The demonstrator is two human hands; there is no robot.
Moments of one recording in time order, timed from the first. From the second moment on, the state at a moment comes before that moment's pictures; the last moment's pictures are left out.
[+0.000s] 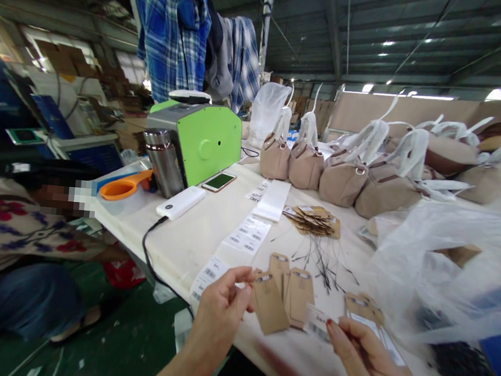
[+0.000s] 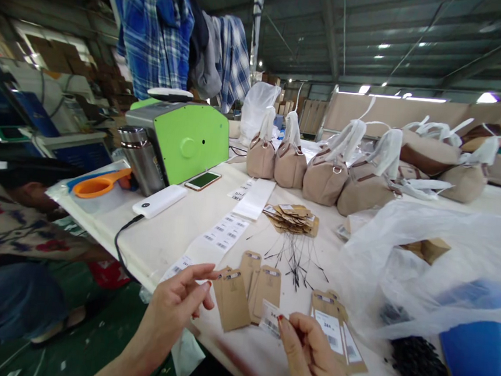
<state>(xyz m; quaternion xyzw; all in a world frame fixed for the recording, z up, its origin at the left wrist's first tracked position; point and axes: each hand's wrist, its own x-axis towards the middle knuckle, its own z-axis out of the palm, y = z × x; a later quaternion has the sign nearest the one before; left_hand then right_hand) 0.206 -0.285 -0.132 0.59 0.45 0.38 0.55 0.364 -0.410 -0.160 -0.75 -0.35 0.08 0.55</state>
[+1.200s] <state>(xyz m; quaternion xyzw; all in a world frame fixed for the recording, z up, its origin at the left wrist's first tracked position) 0.241 -0.271 -0.189 0.92 0.05 0.38 0.03 0.393 -0.366 -0.146 -0.72 -0.25 0.34 0.55</state>
